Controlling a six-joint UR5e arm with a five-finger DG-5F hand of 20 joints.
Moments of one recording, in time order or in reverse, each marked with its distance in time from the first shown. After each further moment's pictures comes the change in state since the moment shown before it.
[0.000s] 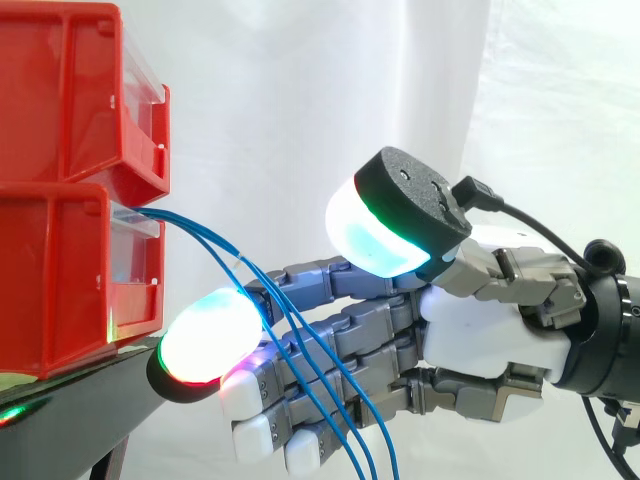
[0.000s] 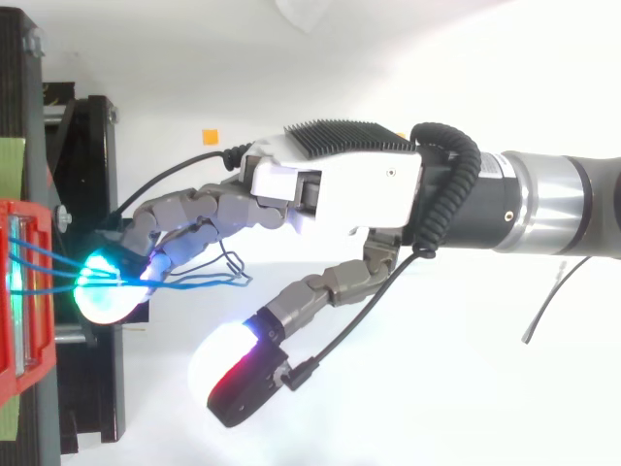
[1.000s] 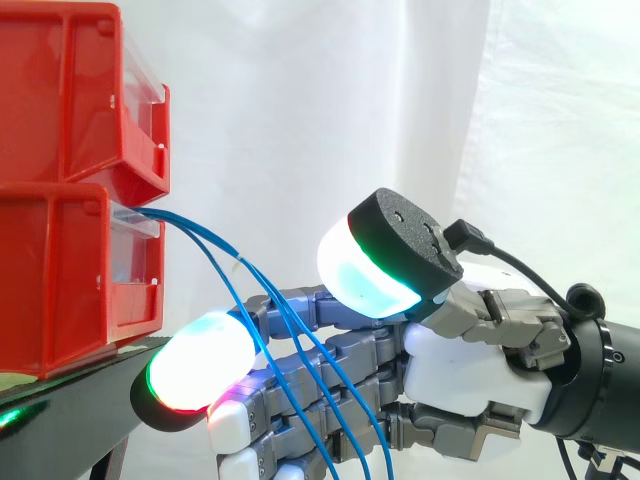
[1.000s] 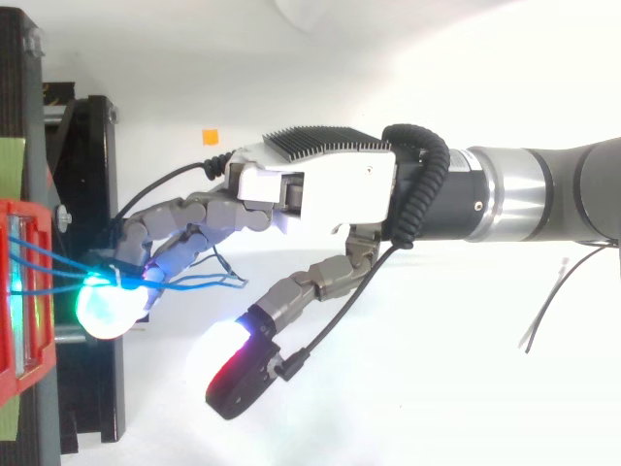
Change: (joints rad) arm -0.019 -0.062 0.019 0.099 -0.077 0.055
